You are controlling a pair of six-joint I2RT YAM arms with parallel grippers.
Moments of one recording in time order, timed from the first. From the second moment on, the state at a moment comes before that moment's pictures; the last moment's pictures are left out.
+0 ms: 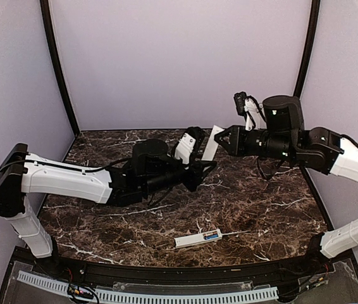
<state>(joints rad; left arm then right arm) -1.12 1.69 1.13 0.43 -0.12 -0.09 0.97 1.20 1.21 -0.40 0.16 0.53</state>
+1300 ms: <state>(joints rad) -1.16 1.50 0.95 0.77 0.46 0.11 0.95 1.11 1.15 -0.18 -0.86 -0.26</state>
